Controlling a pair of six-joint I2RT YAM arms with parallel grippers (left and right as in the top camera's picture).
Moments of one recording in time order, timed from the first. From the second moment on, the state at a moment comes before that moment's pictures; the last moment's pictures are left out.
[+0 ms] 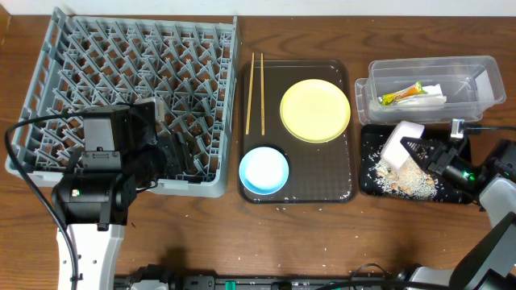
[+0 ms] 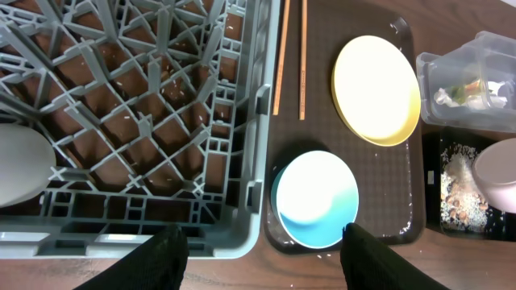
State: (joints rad) left arm -0.01 1.04 1.13 -1.02 0.32 -0.25; right arm -0.61 1.54 0.73 -0.40 -1.41 0.03
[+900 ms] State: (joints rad) left arm -0.01 1.04 1.13 -1.01 0.32 -0.25; right arm -0.57 1.54 0.72 -0.37 -1.35 0.19
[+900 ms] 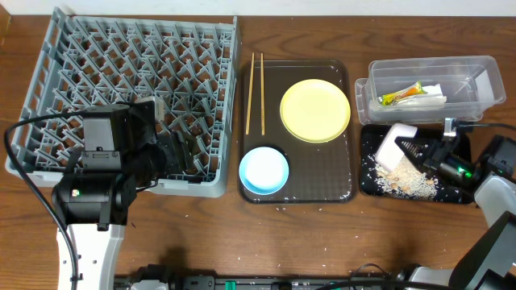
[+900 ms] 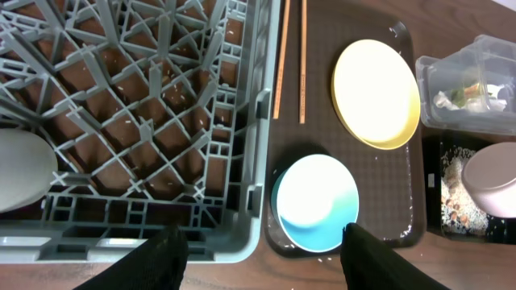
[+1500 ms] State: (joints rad) left arm -0.01 1.04 1.13 -1.01 0.32 -0.25; right arm -0.54 1.54 0.72 -0.32 -1.35 0.26
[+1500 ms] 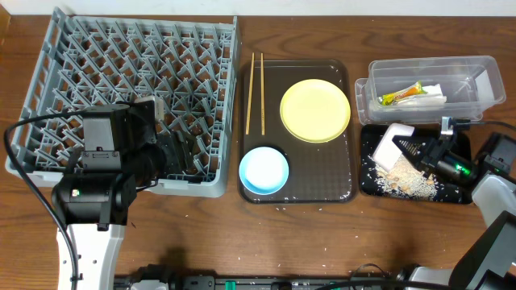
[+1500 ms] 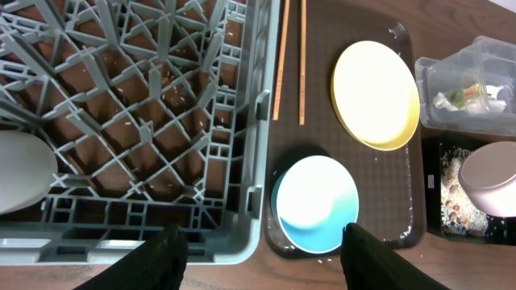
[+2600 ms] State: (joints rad) left arm -0.01 1.04 1.13 -0.97 0.32 -0.25; right arm 0.63 1.34 0.72 -0.46 -0.01 0.27
